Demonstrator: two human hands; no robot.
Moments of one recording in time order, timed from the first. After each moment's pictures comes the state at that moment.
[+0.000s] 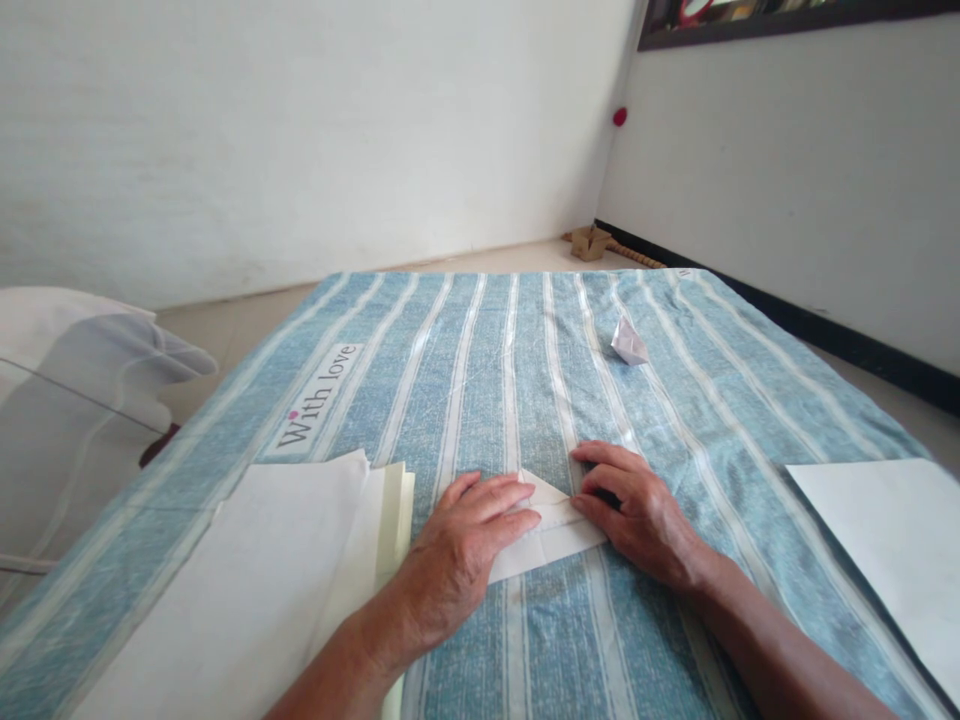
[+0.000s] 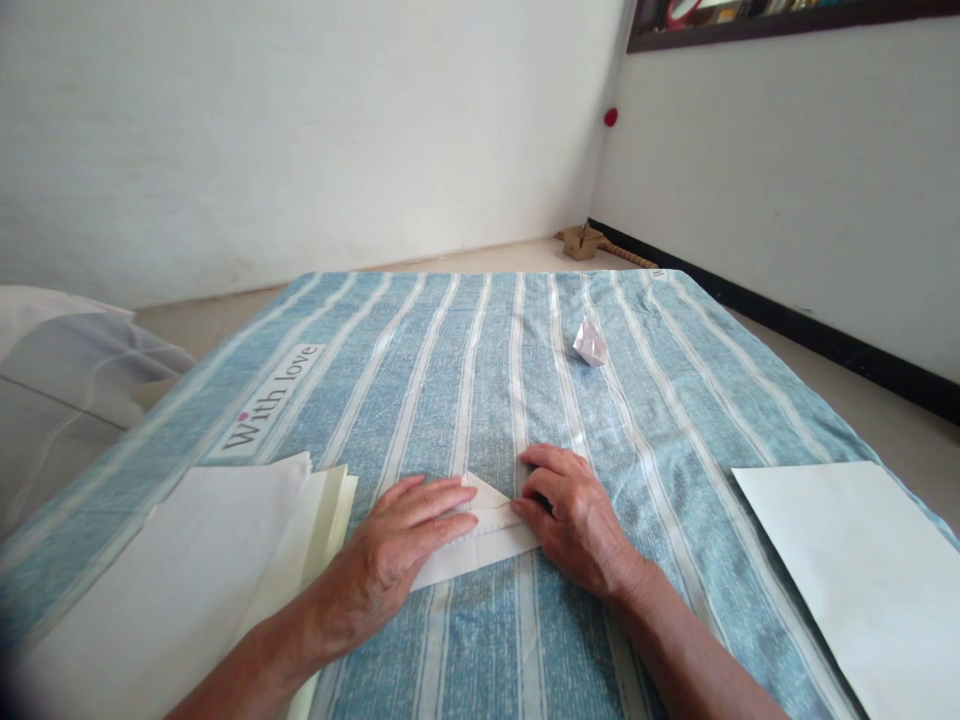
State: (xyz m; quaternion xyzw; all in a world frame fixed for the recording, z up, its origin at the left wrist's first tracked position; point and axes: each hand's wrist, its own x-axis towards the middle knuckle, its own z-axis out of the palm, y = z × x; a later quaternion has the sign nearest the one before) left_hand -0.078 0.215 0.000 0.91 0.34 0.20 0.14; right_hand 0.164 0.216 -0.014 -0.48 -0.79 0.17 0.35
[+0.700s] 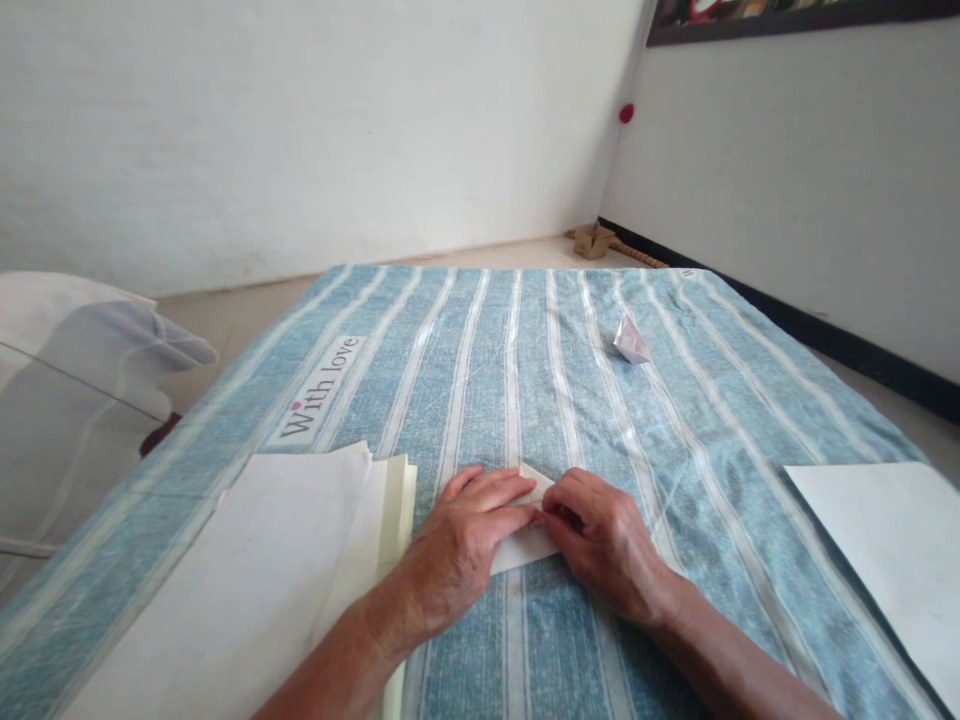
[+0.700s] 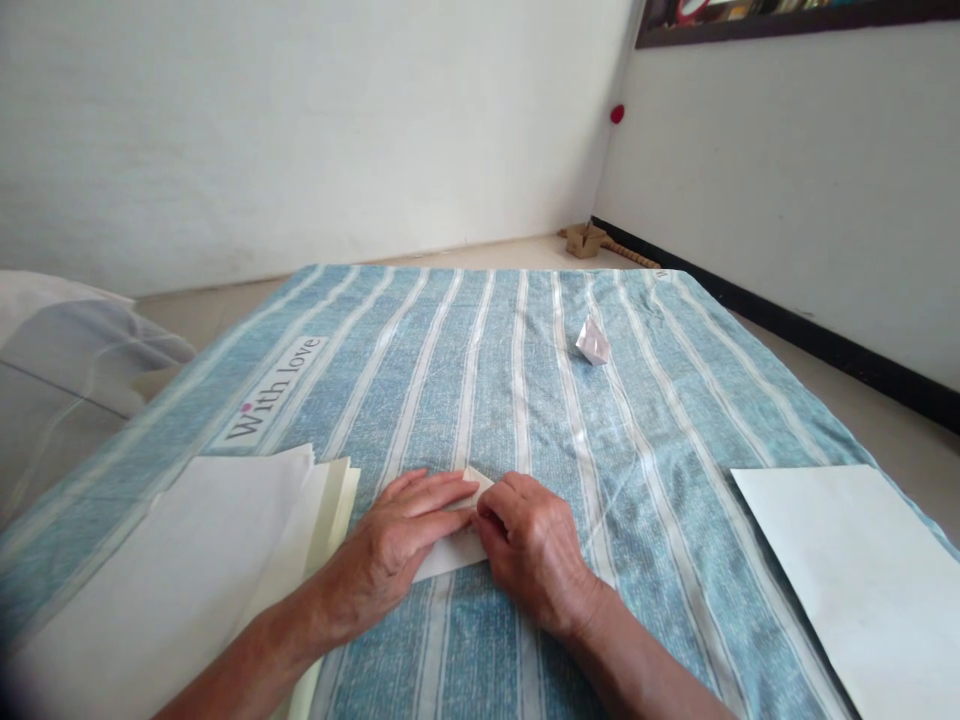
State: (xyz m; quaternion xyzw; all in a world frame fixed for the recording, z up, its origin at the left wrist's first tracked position) left_hand -0.077 0.214 0.001 0.90 0.35 0.20 0.15; right_hand 0.118 0.197 -0.001 -0.47 -0.77 0.21 0.37
